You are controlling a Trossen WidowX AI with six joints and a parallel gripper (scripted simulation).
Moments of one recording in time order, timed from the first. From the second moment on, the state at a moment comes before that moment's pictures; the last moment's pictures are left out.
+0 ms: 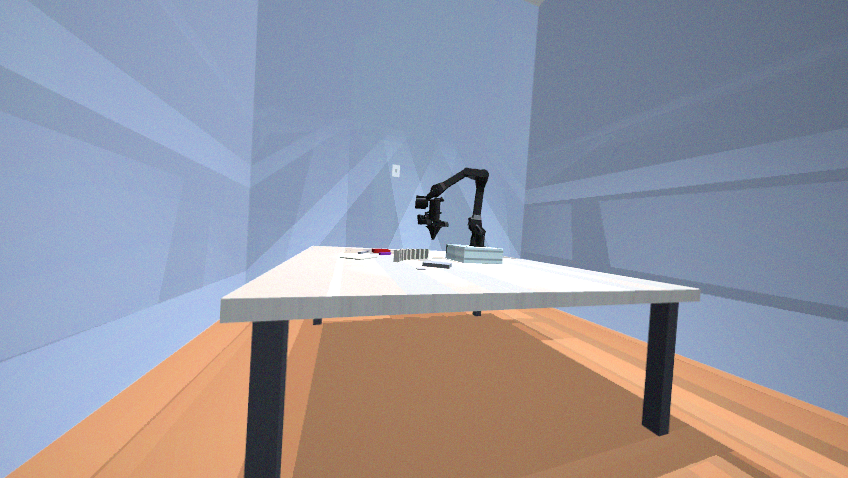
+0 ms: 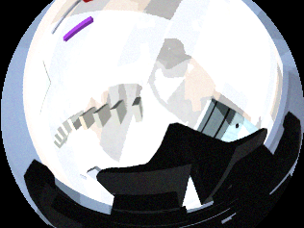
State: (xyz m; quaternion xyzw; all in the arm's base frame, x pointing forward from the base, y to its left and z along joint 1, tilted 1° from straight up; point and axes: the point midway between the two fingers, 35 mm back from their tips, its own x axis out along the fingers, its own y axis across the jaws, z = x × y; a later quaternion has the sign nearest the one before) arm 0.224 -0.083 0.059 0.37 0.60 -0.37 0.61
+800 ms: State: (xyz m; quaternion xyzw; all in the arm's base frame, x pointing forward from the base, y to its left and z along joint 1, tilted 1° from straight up) arm 0.230 -0.086 0.005 0.37 0.59 -0.37 0.61
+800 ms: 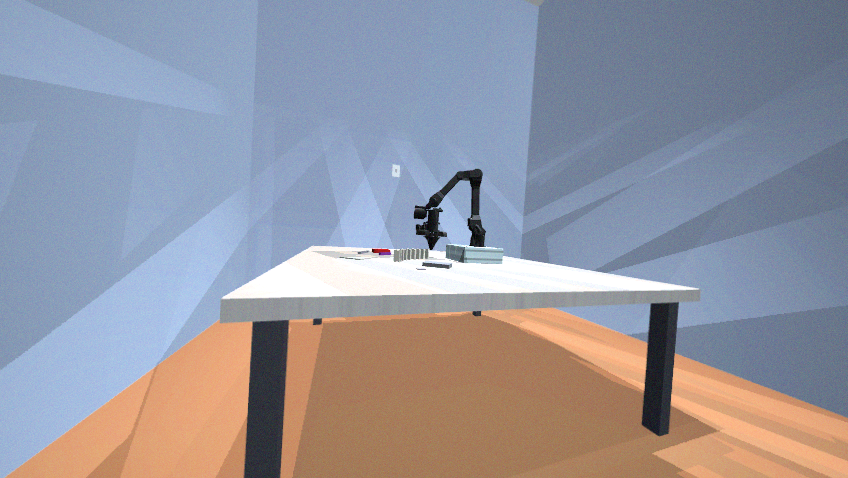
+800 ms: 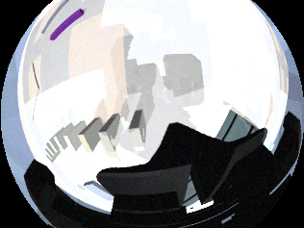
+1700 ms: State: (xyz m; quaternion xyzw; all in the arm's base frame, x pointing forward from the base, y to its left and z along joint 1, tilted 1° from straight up) arm 0.251 -0.073 -0.020 0.37 0.59 -0.37 0.61
